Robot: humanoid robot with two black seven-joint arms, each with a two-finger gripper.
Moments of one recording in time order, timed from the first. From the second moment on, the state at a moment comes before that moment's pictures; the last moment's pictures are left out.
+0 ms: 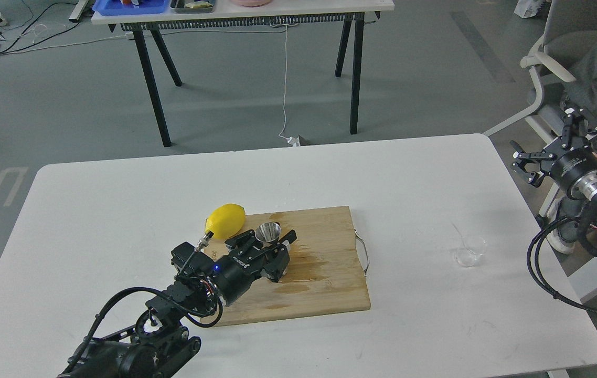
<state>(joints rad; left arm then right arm) -0.47 -0.04 -0.55 -0.60 2.00 0.49 -0.49 0.55 -0.50 1.12 0.54 -0.01 0.49 -0.01</state>
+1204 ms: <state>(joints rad) -0.40 -0.04 -0.55 -0.61 2.00 0.49 -0.49 0.54 -0.50 1.12 0.54 -0.01 0.49 -0.01</state>
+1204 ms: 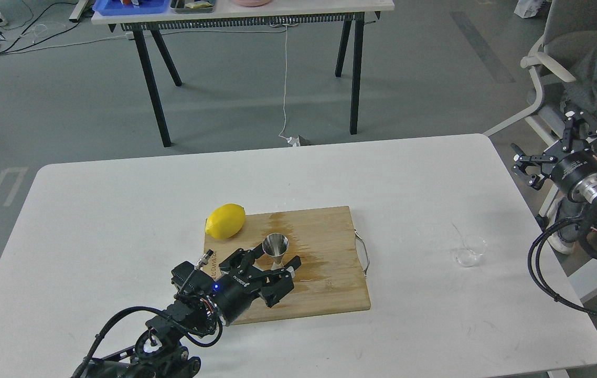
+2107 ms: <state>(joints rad) -0.35 -0.02 -0.55 -0.61 1.98 0.49 -0.49 0.53 -0.50 1.12 0.54 -0.01 0.49 0.00</state>
